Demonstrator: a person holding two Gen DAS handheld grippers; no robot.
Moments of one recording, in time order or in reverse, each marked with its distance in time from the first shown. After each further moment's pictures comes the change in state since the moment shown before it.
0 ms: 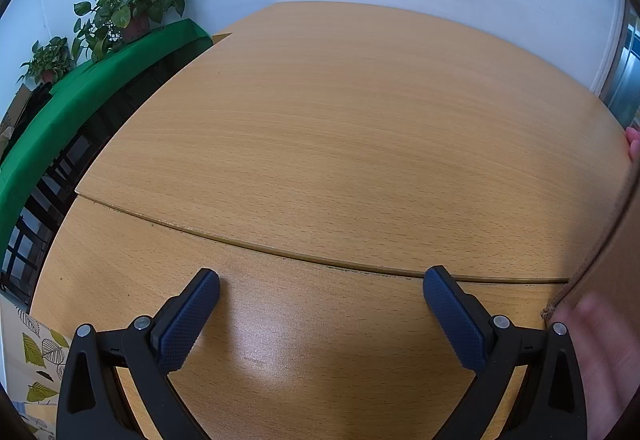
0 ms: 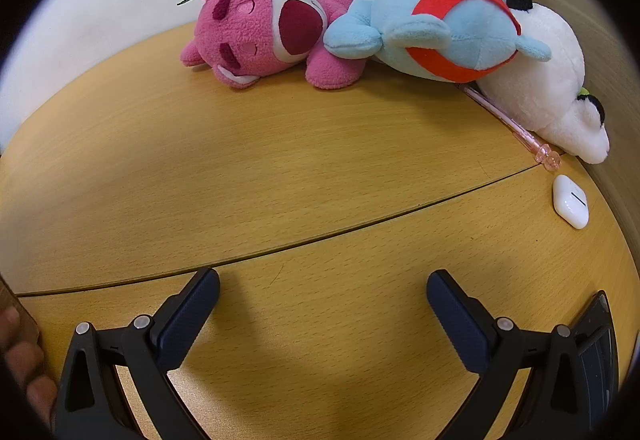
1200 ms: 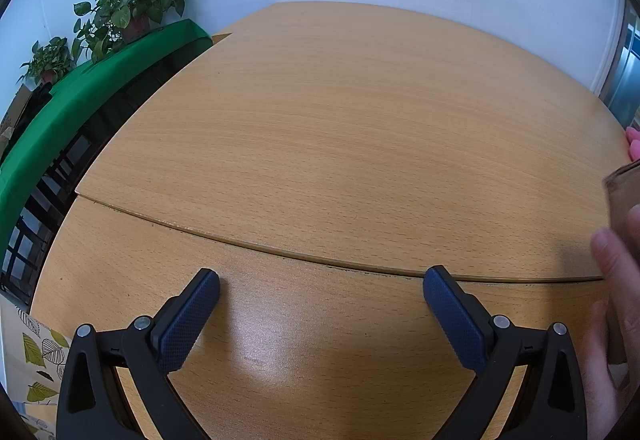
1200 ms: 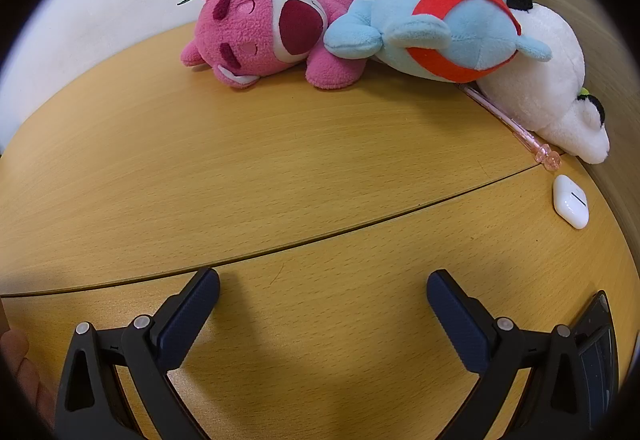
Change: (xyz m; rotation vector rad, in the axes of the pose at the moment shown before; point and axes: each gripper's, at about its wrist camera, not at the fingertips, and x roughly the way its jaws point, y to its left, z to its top) left arm 0.001 0.000 0.001 -0.001 -0.001 0.001; right arm -0.007 -0.010 0.012 0.000 -0.002 0.002
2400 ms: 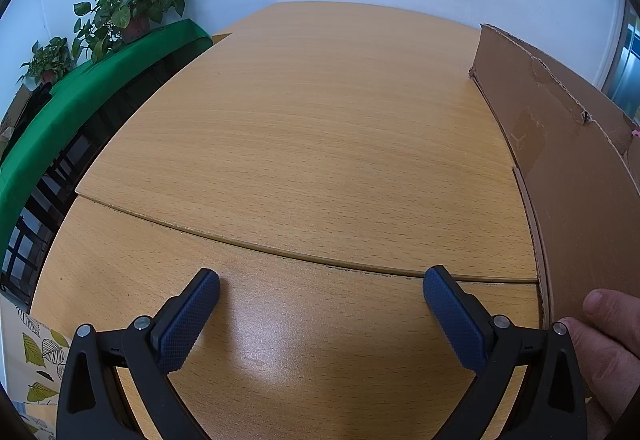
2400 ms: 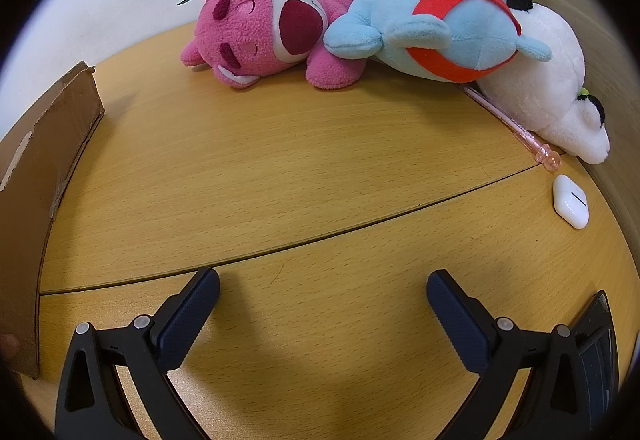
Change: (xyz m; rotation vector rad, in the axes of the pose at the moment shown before) left arm 0.000 0.000 0.000 -0.001 0.000 0.000; right arm 0.001 0.002 0.004 -0.001 -0.001 0.000
